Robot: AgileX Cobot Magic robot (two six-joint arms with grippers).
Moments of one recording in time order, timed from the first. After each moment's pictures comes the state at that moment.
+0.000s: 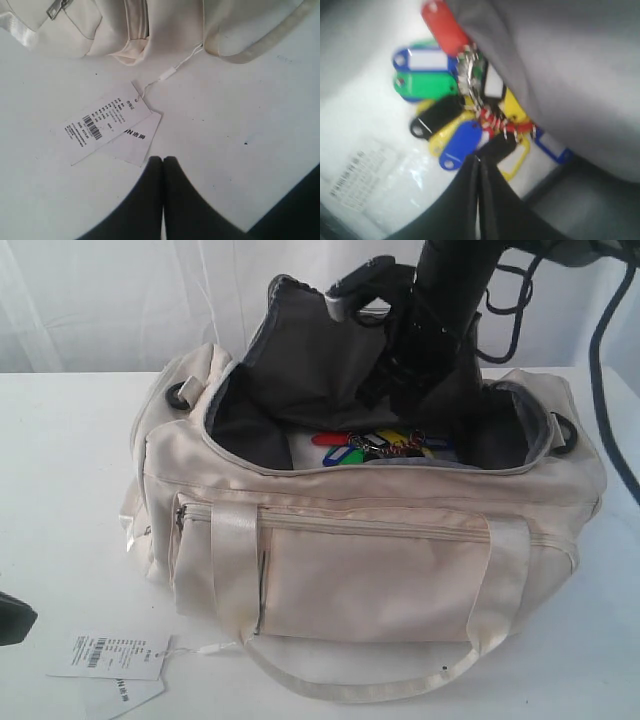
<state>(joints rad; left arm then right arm) -0.35 0.80 -0.64 -0.36 0.95 0.44 0.54 2.00 -1.87 0.01 1.22 -0.43</state>
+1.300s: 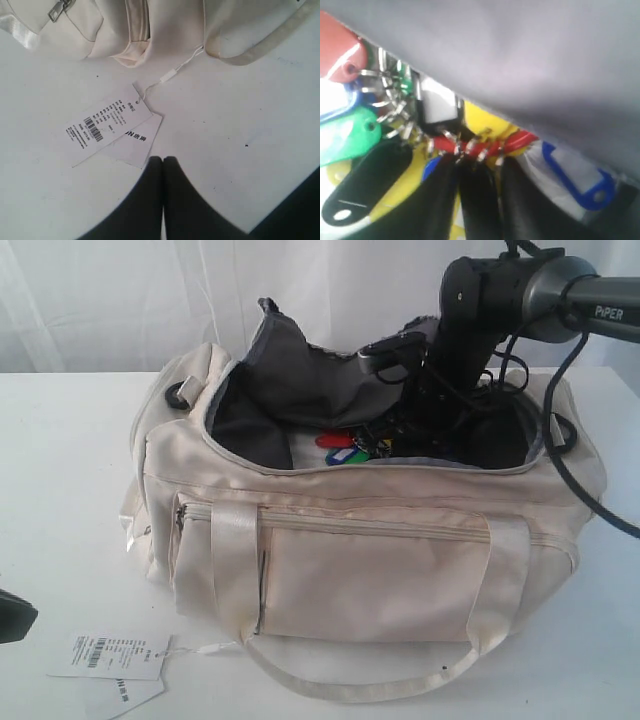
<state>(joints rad) -0.35 0.80 -0.64 -0.36 0.95 0.44 0.46 2.15 -1.75 0.10 1.04 -0.26</state>
